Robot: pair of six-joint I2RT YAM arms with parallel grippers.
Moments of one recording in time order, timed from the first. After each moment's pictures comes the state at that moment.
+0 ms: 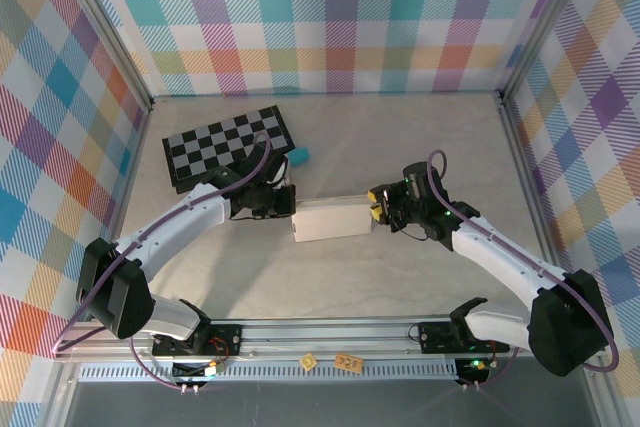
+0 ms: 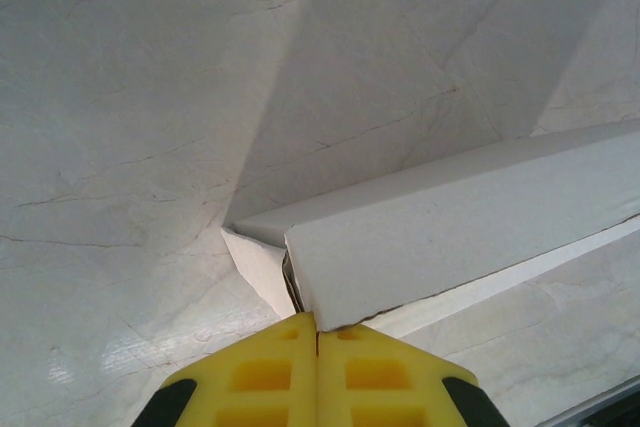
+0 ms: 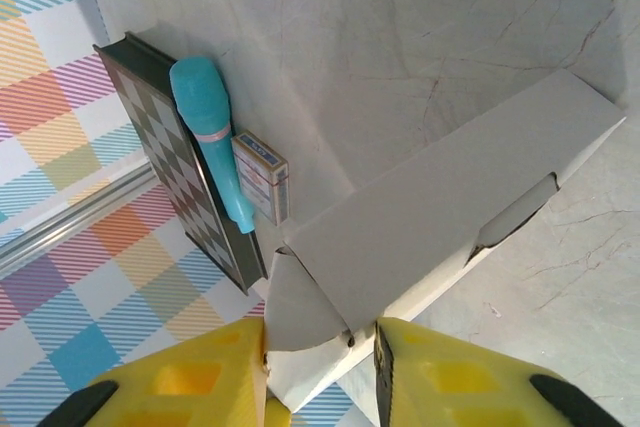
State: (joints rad) left arm -0.60 1.41 1.13 -0.79 0.14 -0.59; right arm 0.51 1.18 0.72 -0.26 -0.25 1.70
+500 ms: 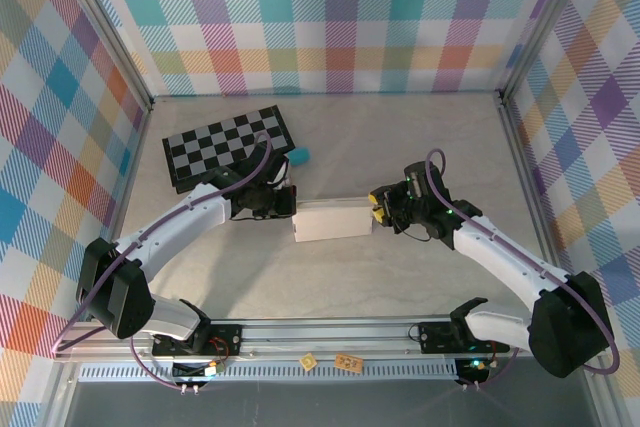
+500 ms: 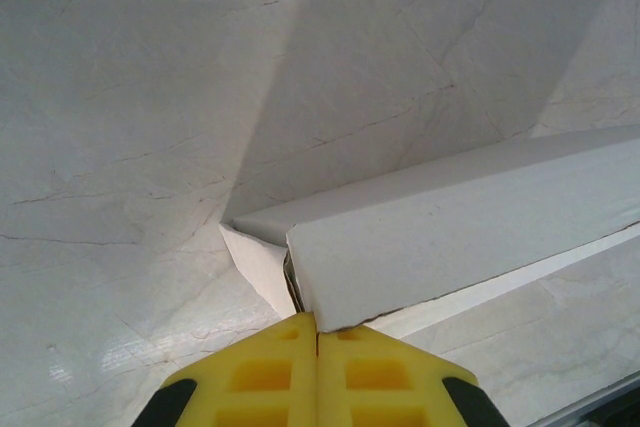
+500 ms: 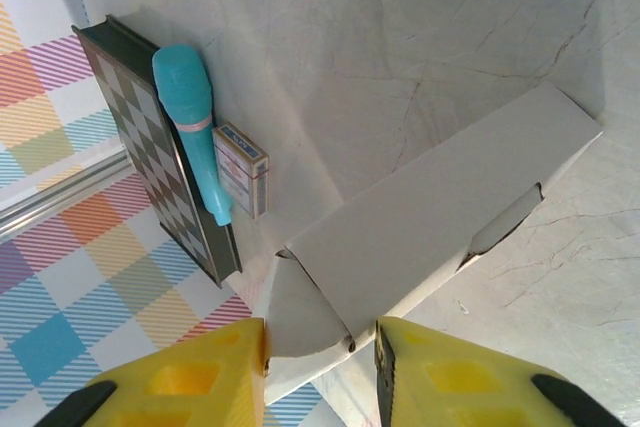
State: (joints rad) left arm -0.60 1.41 1.13 -0.79 0.14 -0.59; right arm 0.50 1.17 0.74 -0.31 -0.27 1.62
